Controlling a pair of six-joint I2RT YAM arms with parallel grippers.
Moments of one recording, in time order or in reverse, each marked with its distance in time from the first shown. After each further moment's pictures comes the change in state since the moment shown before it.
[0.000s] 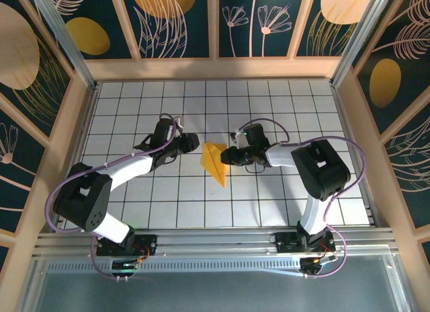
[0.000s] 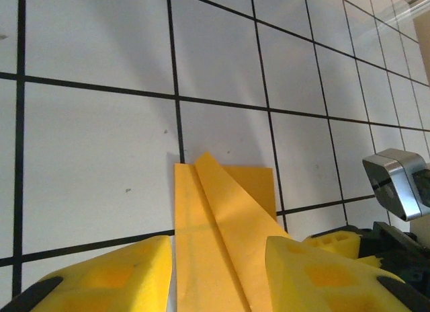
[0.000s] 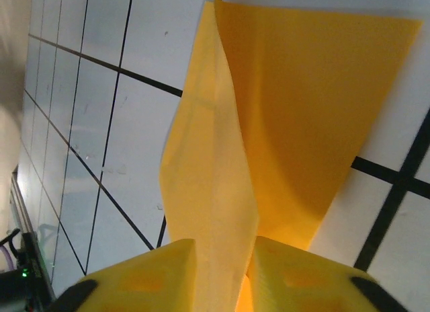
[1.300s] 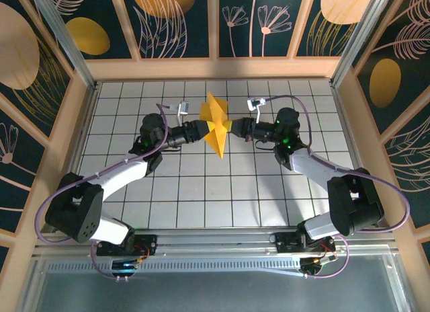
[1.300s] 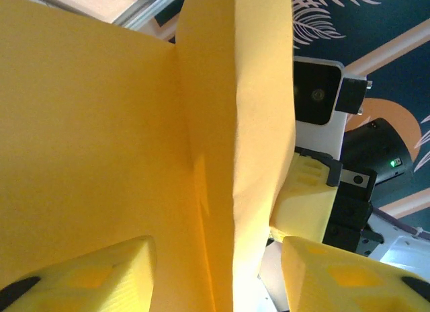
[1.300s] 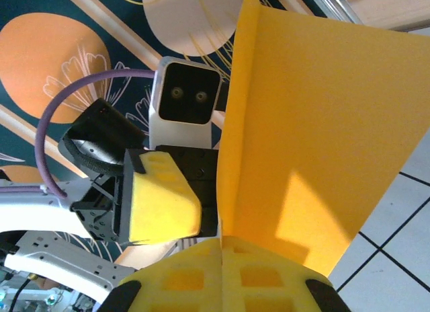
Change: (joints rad) left arm -0.001 -0.088 -0.037 0.579 0.550 -0.291; right arm -0.114 -0.385 -0.068 0.597 -0.330 0.332
